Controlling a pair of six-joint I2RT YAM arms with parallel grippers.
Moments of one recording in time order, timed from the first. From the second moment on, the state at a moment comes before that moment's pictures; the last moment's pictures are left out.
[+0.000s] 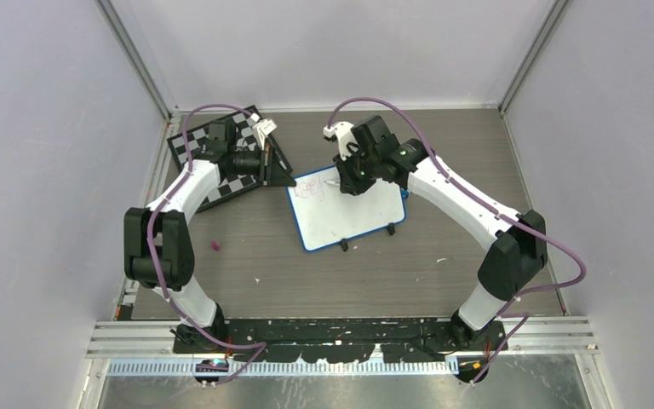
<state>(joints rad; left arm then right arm) -0.13 1.67 1.26 -0.42 1.07 0.03 0.65 1.66 1.55 -0.73 -0.16 -0.06</state>
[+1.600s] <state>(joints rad) -0.13 1.67 1.26 -0.42 1.08 0.05 0.61 1.57 1.48 -0.70 -0.19 -0.03</state>
